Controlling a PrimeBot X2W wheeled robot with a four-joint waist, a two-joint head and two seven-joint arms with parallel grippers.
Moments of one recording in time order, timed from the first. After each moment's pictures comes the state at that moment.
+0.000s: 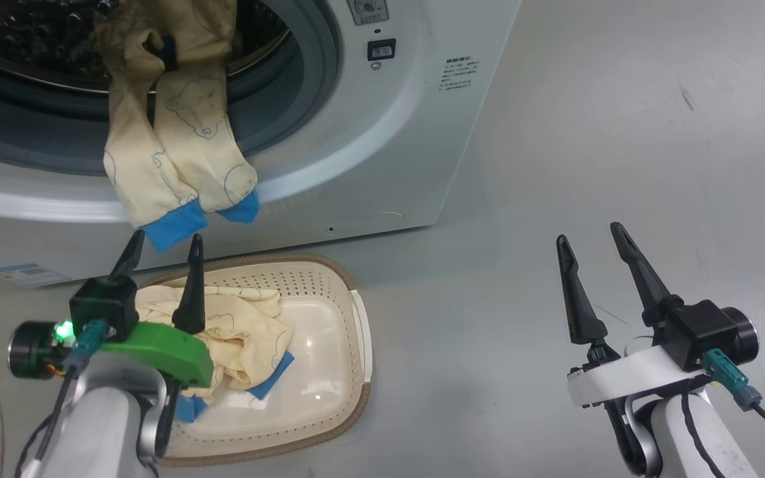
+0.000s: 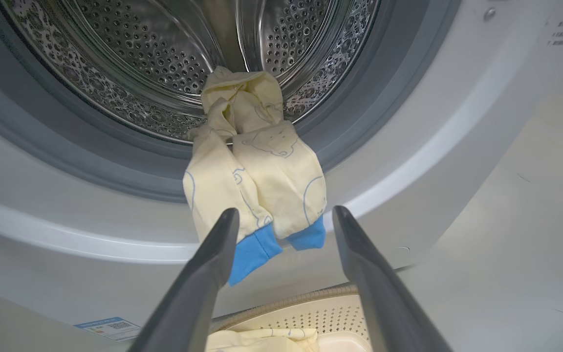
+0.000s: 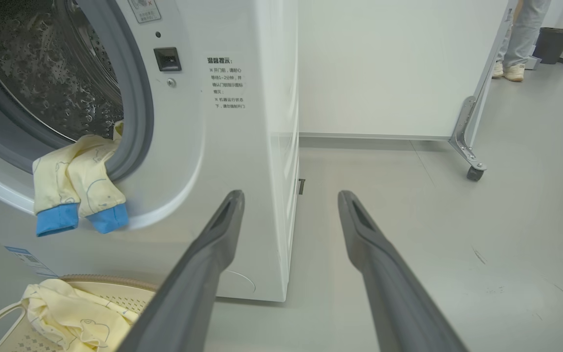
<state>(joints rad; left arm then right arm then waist) -0.24 0.09 -0.16 0.22 -0.25 0.03 -0.10 -0.09 -0.06 0.19 0.08 0.19 0.05 -0.26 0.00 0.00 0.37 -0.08</state>
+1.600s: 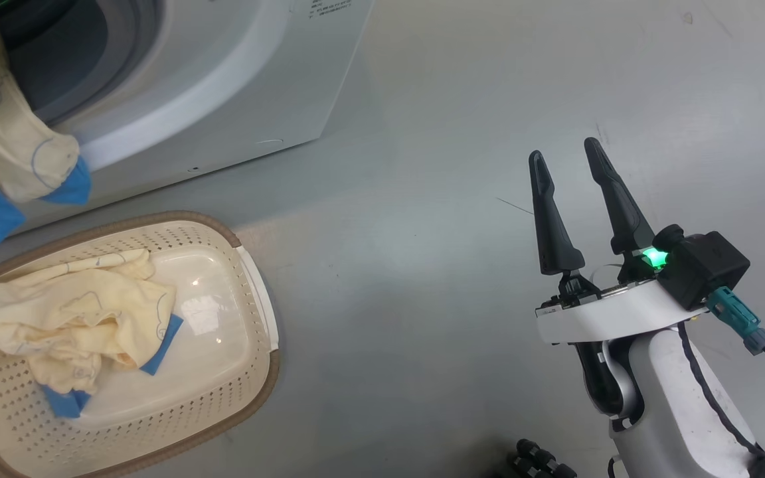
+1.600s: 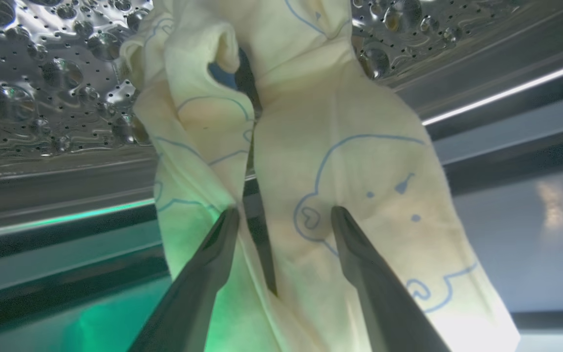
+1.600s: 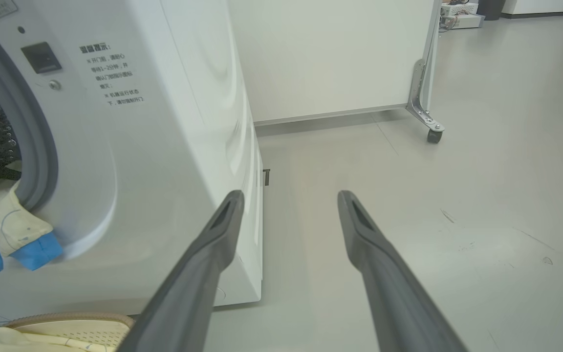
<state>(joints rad) -0.96 0.40 -0.06 0.54 -0.38 -0.09 0.80 -0.26 -0.05 0.29 0.02 0.38 0.02 -0.26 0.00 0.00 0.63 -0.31</state>
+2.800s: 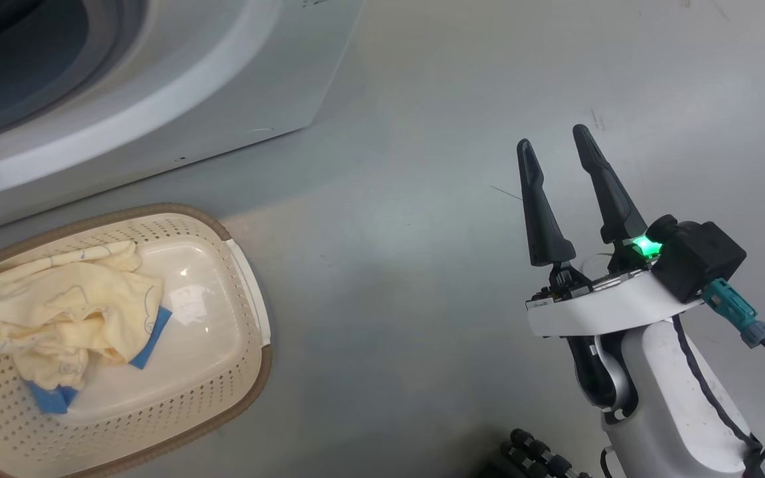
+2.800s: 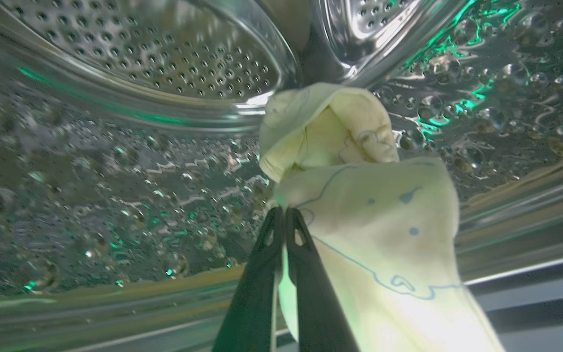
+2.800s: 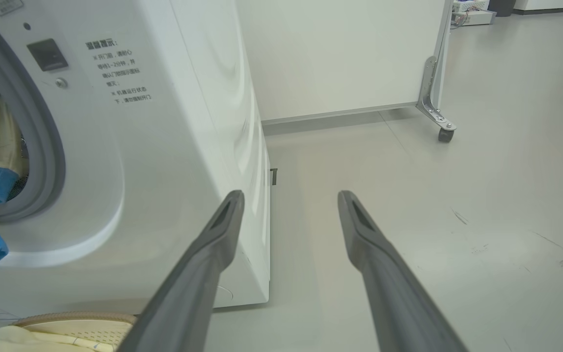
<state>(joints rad) -1.14 0.53 -0.10 0.44 -0.24 -0.08 0.75 -0.29 -0.05 0.32 0.01 0.39 0.02 -0.26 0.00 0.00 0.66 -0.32</state>
